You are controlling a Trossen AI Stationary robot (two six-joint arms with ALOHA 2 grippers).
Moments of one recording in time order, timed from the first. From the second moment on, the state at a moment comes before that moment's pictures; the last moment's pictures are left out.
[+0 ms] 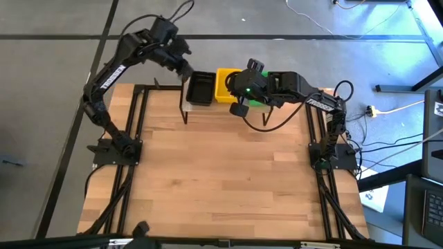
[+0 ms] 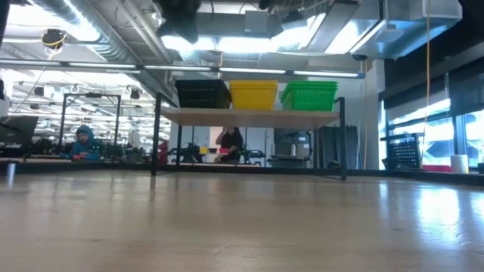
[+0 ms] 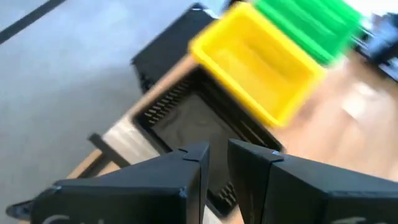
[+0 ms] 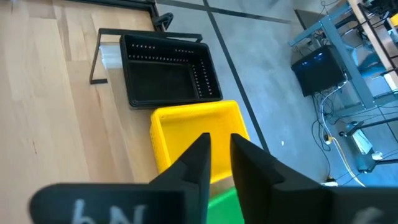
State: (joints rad) left arm 0.78 1.61 2.00 -1.19 0.14 -0.08; right arm -0.10 1.89 2.35 -1.25 0.59 -0.16
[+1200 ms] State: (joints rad) left arm 0.29 0.83 1.82 -1.35 0.06 -0.08; right arm -0.02 1.15 1.65 -0.83 -0.02 0.00
